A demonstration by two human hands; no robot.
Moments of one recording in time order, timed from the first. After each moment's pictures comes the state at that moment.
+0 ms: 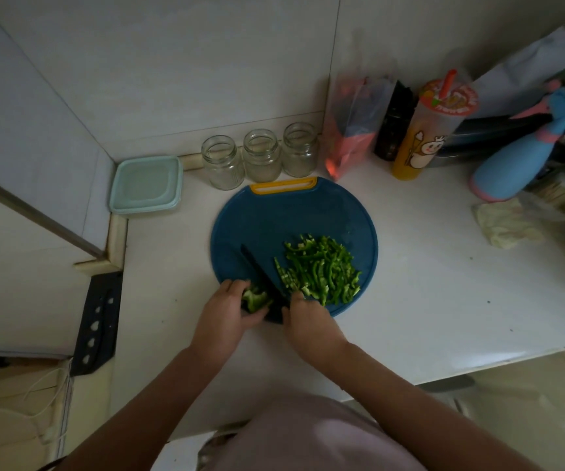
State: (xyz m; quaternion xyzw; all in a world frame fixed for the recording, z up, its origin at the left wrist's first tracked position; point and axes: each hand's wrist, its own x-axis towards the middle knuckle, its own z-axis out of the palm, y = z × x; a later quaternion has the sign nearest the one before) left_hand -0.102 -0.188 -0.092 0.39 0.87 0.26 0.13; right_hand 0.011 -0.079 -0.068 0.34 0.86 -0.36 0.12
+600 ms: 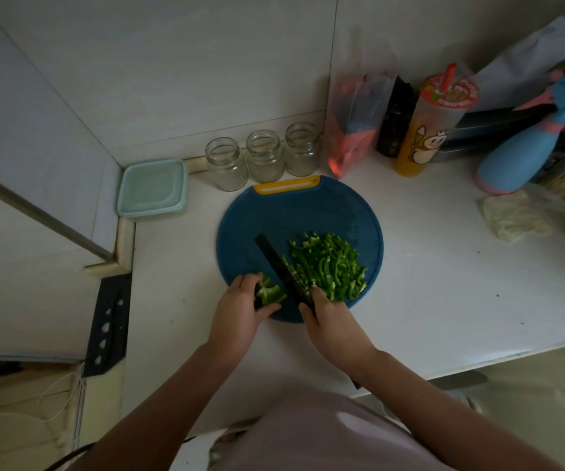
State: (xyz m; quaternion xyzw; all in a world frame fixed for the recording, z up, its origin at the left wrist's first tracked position) left_hand -0.095 -0.178 -0.089 0.37 0.88 0.28 0.12; right_hand 0.036 -0.072 -0.063 0.32 0.85 -0.41 0.01
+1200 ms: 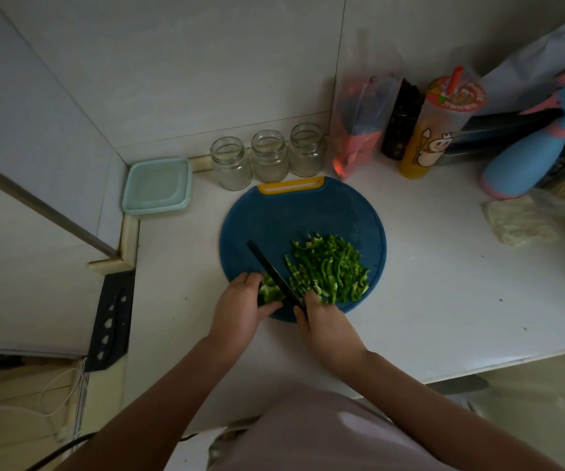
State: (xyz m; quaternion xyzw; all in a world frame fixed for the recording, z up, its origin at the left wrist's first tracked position) left_hand -0.101 -0.175 -0.091 0.38 0.88 0.25 0.11; right_hand 0.030 -0.079 -0.071 0.30 0.88 -0.37 0.05
